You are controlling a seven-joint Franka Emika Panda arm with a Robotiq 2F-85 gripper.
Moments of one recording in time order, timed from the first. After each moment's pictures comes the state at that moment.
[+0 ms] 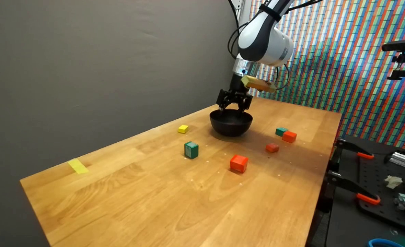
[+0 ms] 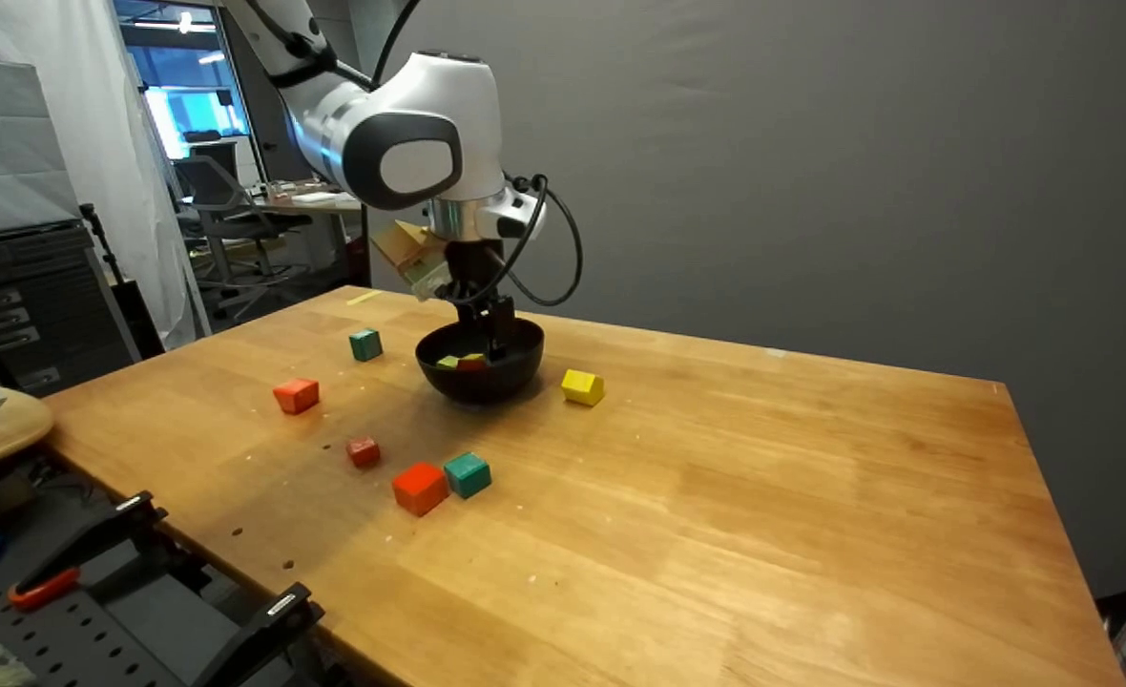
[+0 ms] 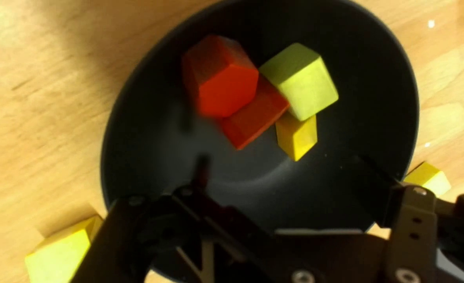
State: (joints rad) arm -0.12 0.46 0.15 -2.21 0.34 2.81 0.08
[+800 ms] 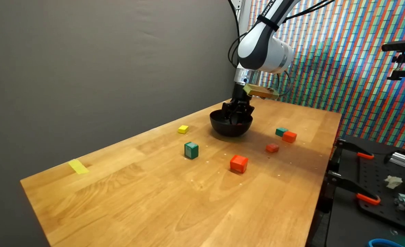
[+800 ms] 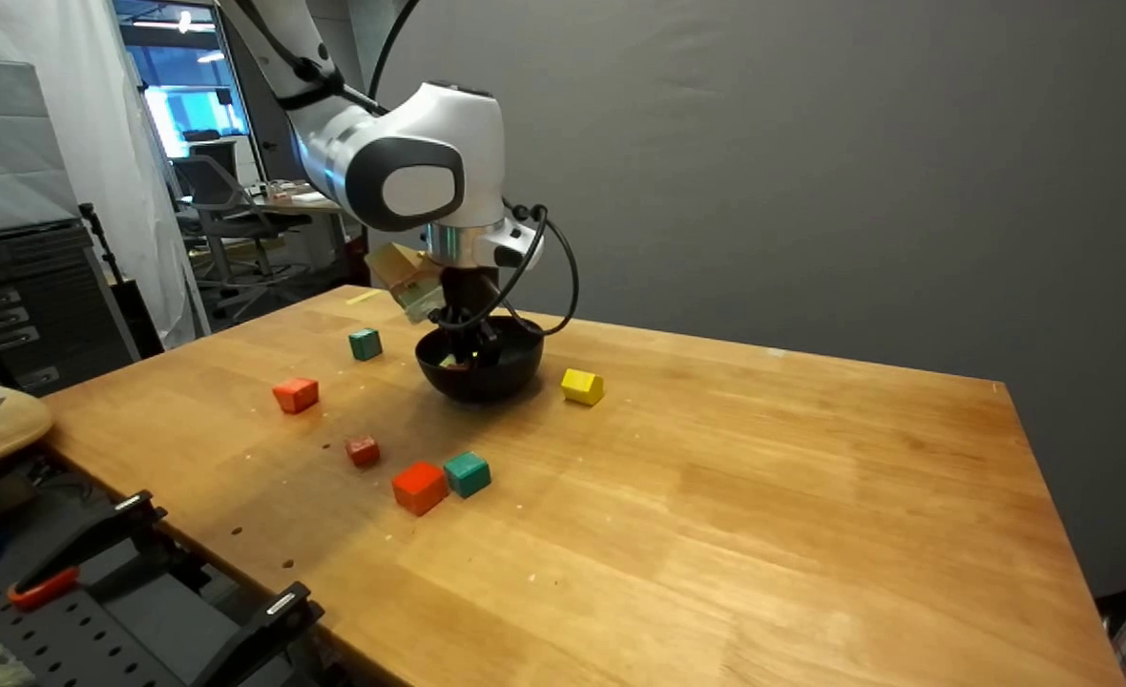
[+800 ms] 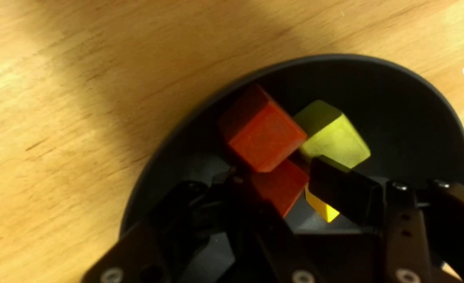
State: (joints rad) arm -0.10 0.50 0.13 -2.20 0.34 2.75 0.08
